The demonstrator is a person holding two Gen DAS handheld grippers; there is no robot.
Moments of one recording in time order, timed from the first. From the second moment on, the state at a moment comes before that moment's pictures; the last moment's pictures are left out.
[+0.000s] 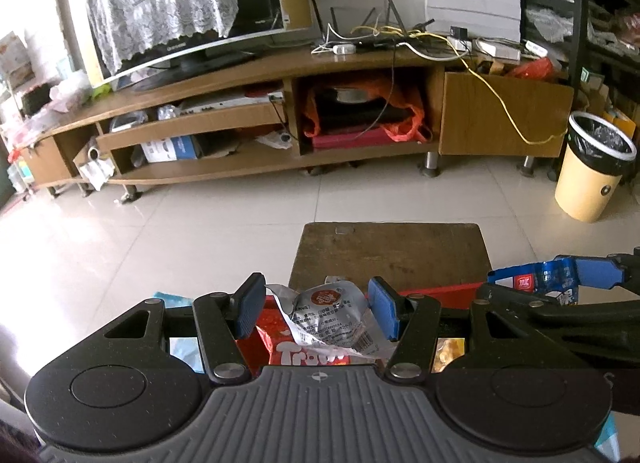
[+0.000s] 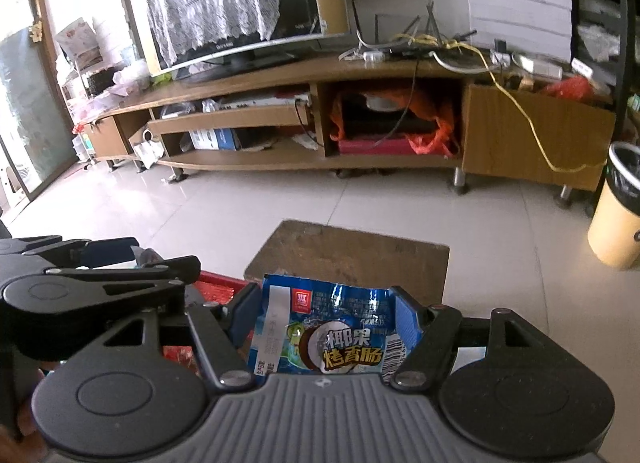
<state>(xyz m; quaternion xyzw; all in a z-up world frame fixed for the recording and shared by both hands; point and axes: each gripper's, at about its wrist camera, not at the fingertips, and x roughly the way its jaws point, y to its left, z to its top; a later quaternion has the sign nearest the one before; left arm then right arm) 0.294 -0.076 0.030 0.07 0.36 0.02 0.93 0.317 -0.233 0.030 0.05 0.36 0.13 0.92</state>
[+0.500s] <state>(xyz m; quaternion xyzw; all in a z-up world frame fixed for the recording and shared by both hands) 0.306 -0.062 -0.020 0.03 0.44 -0.01 0.90 0.326 -0.232 -0.016 0.04 0.42 0.13 0.90</state>
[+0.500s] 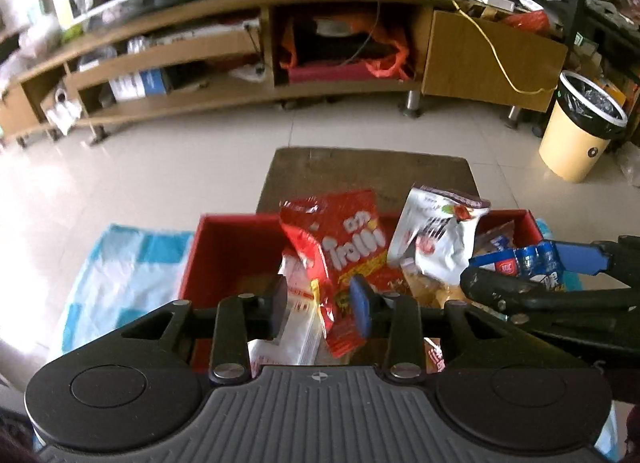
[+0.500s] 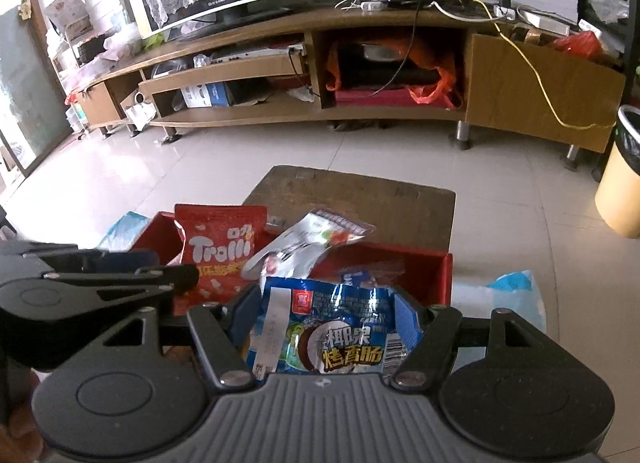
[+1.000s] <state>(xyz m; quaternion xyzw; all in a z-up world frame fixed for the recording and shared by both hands) 0.293 -0.049 -0.015 0.03 0.44 -0.01 0.90 0.307 -0.217 -0.029 0.01 0.44 0.16 0.88</state>
